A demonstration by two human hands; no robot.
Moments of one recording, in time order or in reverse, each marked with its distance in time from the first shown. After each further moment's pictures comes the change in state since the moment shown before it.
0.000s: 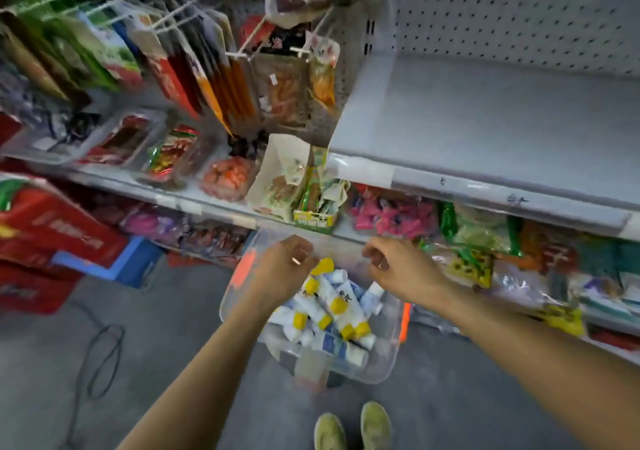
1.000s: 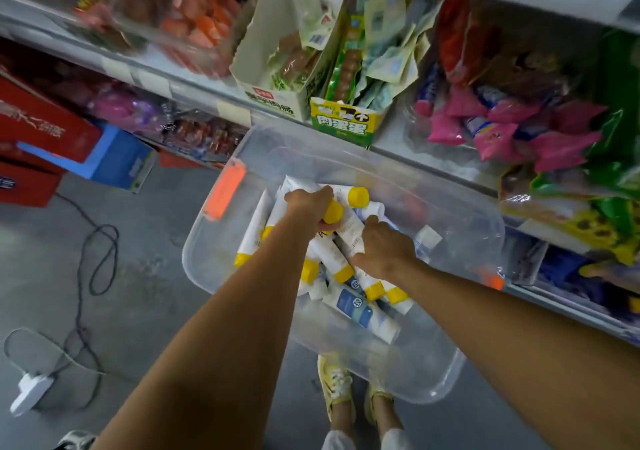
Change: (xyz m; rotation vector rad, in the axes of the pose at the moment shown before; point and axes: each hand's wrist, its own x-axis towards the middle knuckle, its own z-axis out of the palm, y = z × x) left_hand 0.170 -0.149 0.160 -0.785 0.074 -0.914; right_hand 0.130 0.096 0.263 -0.229 -0.368 0.232
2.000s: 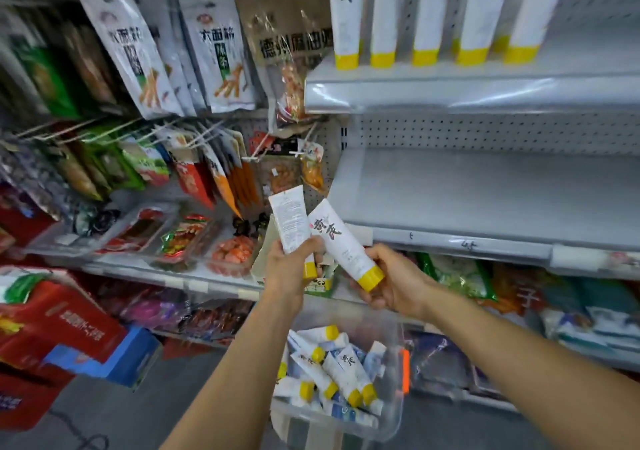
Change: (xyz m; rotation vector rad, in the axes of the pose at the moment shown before) left_hand -0.360 0.087 -0.091 -0.323 -0.447 0.785; right_hand -0.286 -0.030 -0.260 1.552 -0.023 -0.215
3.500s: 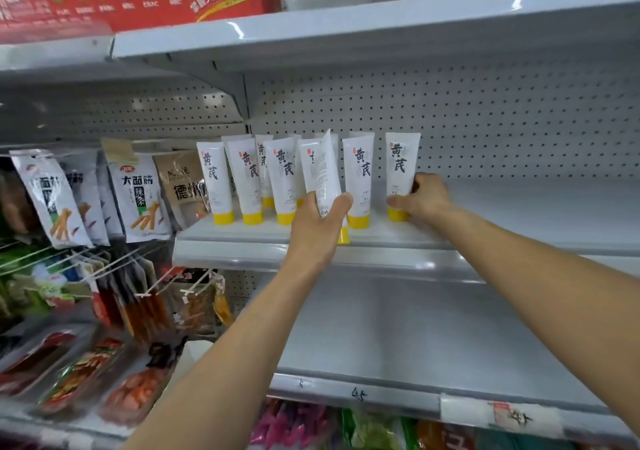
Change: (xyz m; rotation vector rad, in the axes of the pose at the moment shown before) left_hand -0.003 0.136 0.333 0.384 -0.184 0.598; right_hand -0.088 -0.330 -0.237 -0.780 0.844 -0.724
